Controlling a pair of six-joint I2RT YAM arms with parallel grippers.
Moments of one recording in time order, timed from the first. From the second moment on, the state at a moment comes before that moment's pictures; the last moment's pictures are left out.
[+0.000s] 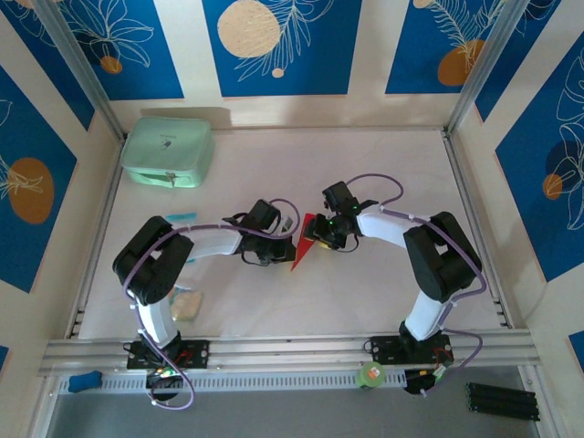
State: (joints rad) left arm -0.70 1.81 0.96 -0.17 0.51 -0.66; right arm 0.50 1.74 0.98 -0.39 -0.32 0.80
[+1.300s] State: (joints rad) left arm -0.71 1.83 0.96 -0.18 0.58 -0.69; right arm 0.51 1.82 1.05 -0.51 -0.29 0.79
